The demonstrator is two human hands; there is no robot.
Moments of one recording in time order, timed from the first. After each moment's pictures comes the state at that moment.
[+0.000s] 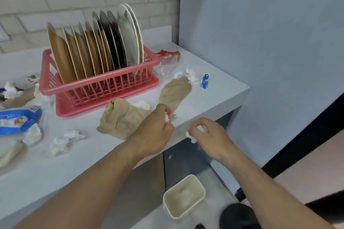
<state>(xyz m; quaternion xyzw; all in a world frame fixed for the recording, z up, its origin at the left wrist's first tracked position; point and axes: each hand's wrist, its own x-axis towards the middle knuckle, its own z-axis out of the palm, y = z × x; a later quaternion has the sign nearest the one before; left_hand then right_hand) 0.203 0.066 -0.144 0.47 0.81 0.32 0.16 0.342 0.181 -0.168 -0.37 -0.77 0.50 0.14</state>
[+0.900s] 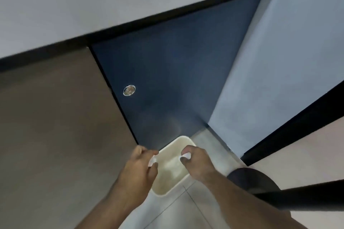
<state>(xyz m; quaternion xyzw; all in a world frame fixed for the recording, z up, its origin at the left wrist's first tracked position) 0.246 0.069 -0.595 0.42 0.85 0.26 0.20 0.364 0.227 -0.671 -0.47 -0.77 0.42 -0.02</state>
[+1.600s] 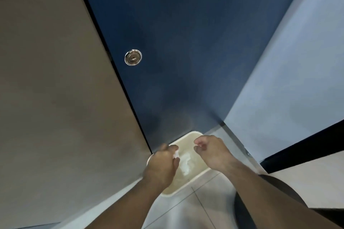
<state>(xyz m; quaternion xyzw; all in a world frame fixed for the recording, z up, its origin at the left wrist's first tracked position) 0.246 0.125 -0.729 0.40 0.87 0.16 0.23 0.351 0.269 -0.707 -0.43 -0.79 0.42 -0.07</state>
